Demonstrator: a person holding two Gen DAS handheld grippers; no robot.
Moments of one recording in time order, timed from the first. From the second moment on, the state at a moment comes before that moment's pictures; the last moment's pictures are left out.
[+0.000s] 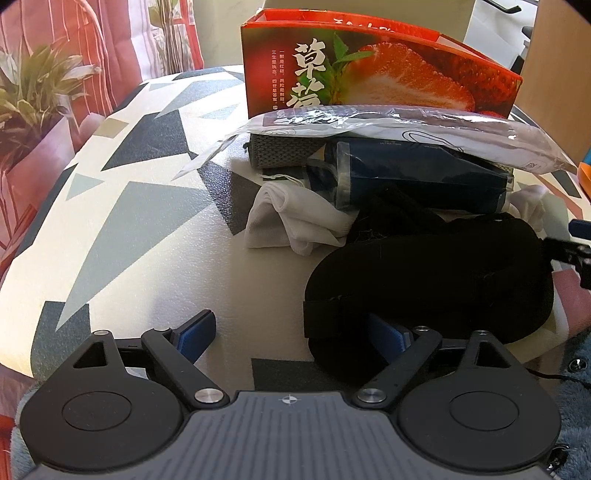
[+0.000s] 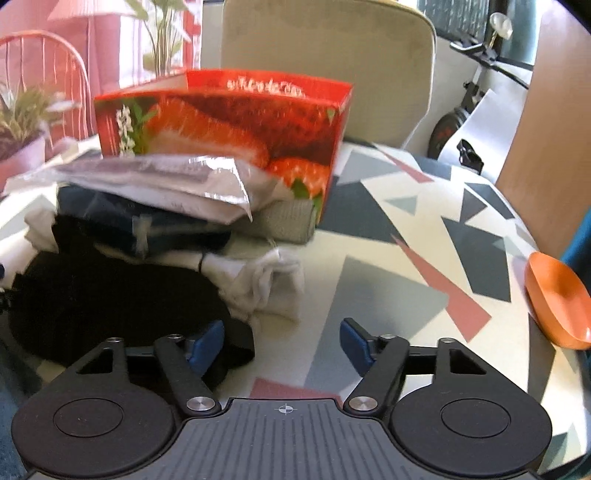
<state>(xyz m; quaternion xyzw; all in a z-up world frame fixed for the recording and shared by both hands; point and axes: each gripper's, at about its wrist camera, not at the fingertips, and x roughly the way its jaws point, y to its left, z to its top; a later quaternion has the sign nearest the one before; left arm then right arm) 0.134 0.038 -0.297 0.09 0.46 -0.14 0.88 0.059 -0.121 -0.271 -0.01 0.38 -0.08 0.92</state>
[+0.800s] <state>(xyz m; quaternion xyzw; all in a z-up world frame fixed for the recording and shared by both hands) 0.134 0.037 -0.297 0.09 0.45 -0.13 0.88 0.069 -0.067 -0.284 -0.08 0.40 0.02 0.91</state>
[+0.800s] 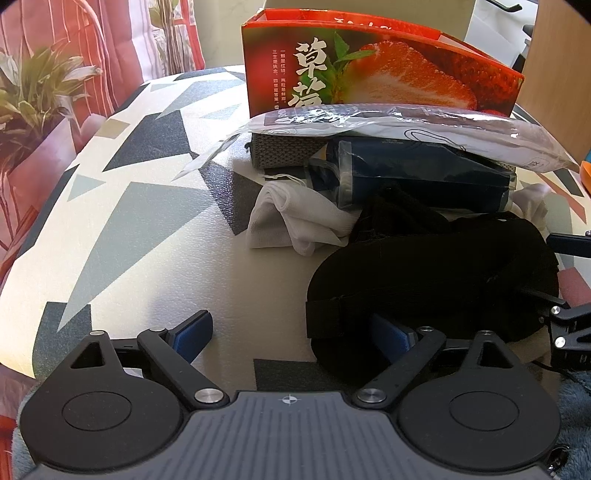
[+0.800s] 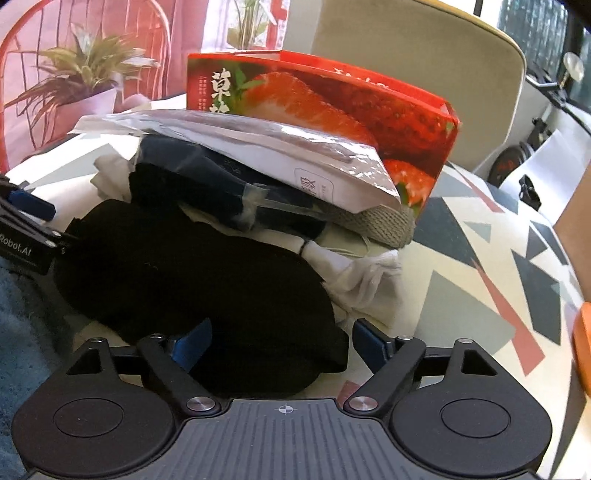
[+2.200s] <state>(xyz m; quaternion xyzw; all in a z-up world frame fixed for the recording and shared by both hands) 0.136 0.052 -0.297 -0.01 0.45 -0.22 0.87 0.065 -0.109 -0.283 0.06 0.40 0.02 0.91</state>
